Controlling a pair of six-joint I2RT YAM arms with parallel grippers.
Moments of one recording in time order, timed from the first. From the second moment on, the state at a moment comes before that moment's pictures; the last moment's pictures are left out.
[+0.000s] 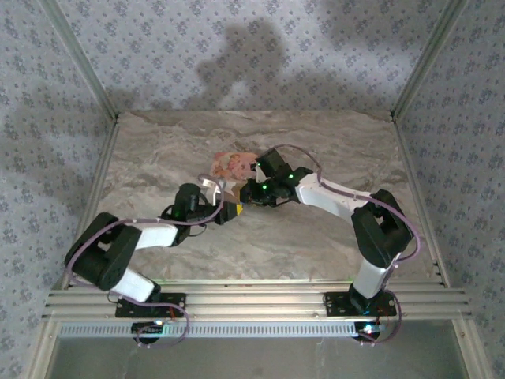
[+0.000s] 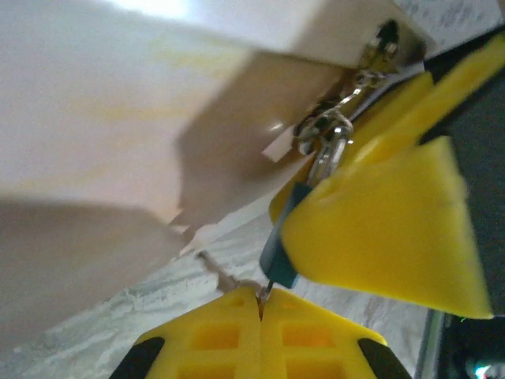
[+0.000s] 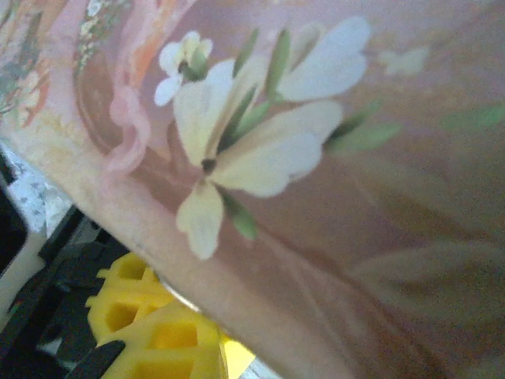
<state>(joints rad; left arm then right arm) -0.50 1.53 0.44 0.67 0.62 -0.62 0.71 1.74 1.19 -0.36 -0.40 0.74</state>
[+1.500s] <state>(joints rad) -0.70 1.59 0.36 0.73 0.28 -0.37 0.78 1.74 1.05 -0.29 -0.31 0.97</state>
